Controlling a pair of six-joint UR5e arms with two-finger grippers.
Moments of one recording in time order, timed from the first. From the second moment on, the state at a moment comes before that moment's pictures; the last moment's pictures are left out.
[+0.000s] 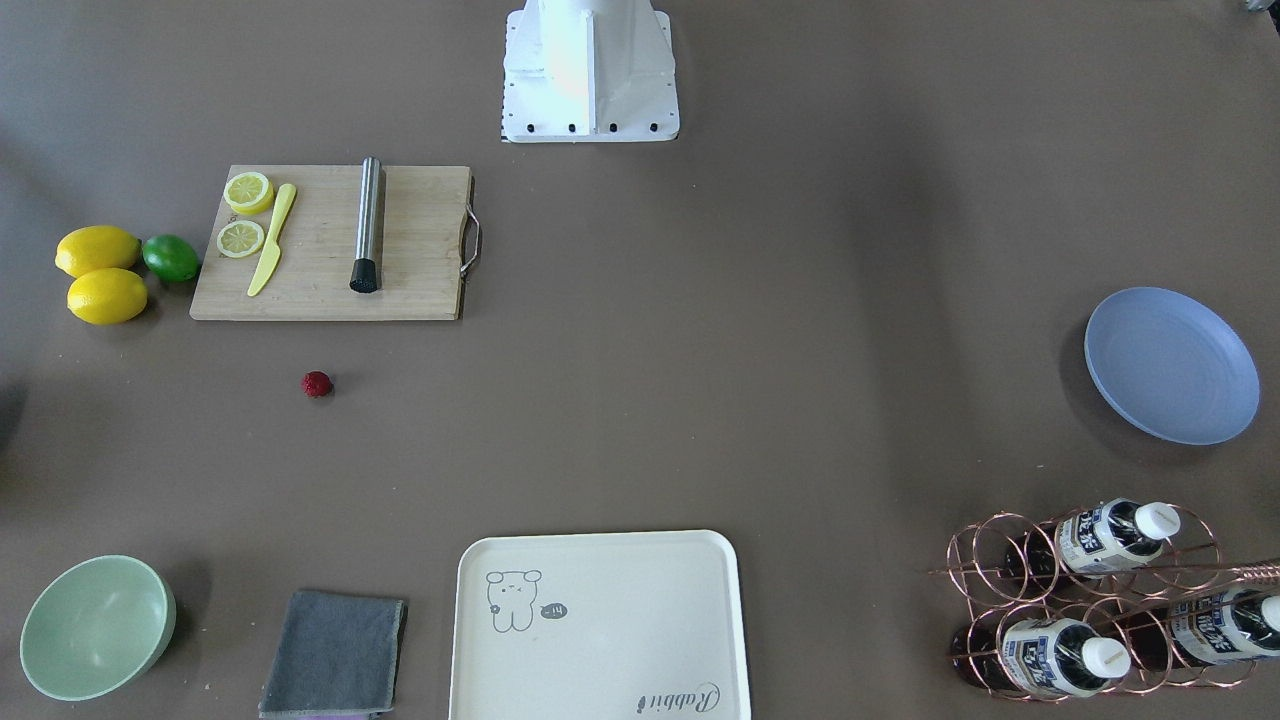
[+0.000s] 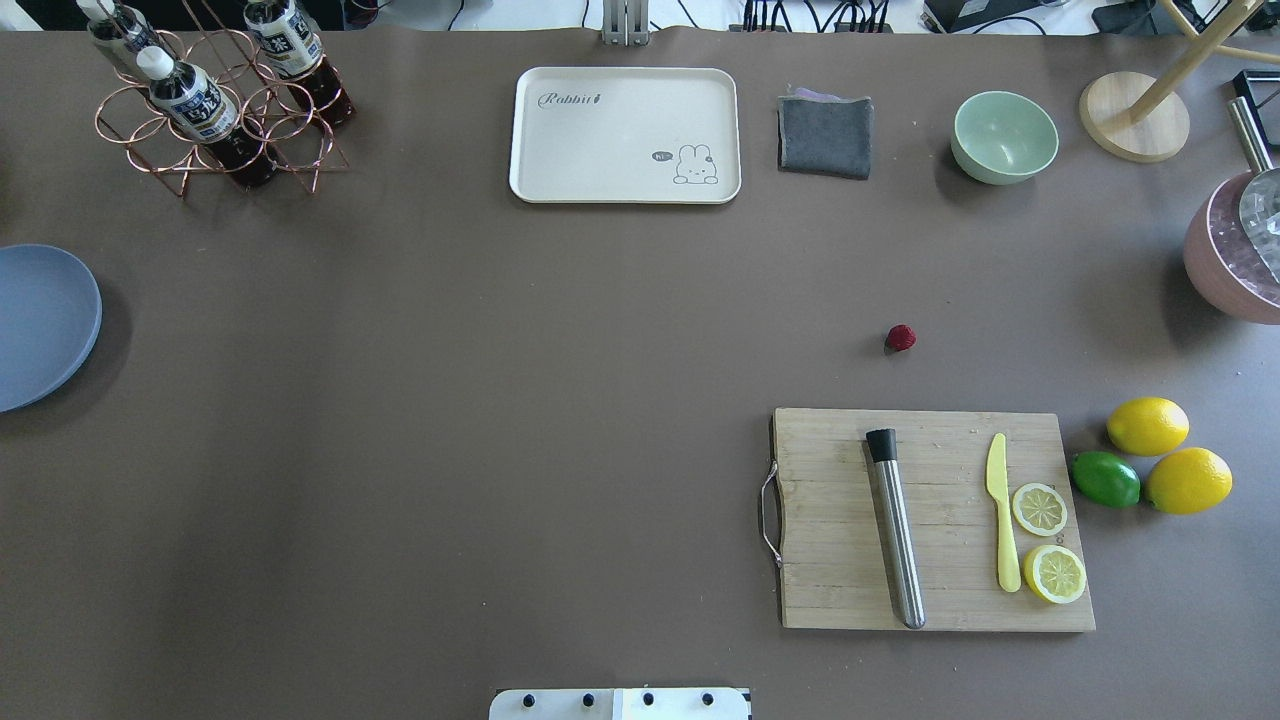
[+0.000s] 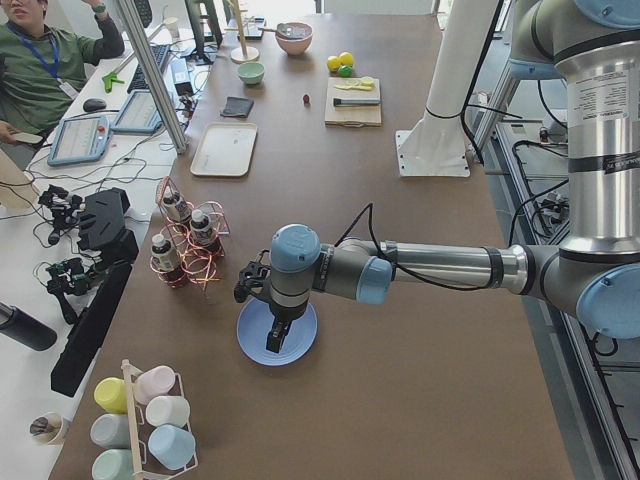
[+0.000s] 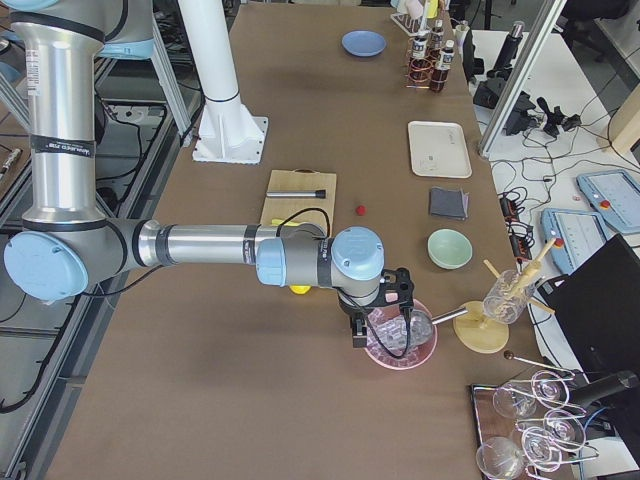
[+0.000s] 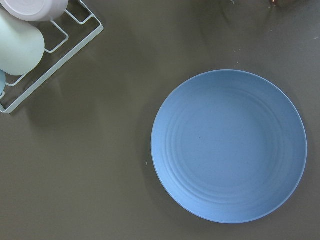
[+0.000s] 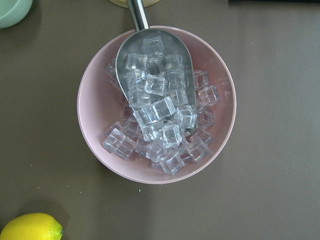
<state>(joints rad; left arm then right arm) -1.56 -1.44 -1.74 -1.76 -2.31 0.12 1.65 -1.63 1.69 -1.57 2.41 -0.07</state>
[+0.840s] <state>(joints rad) -1.56 -1.44 -1.74 -1.76 -2.32 0.12 1.66 -1.65 1.70 -1.57 2.41 -0.07</state>
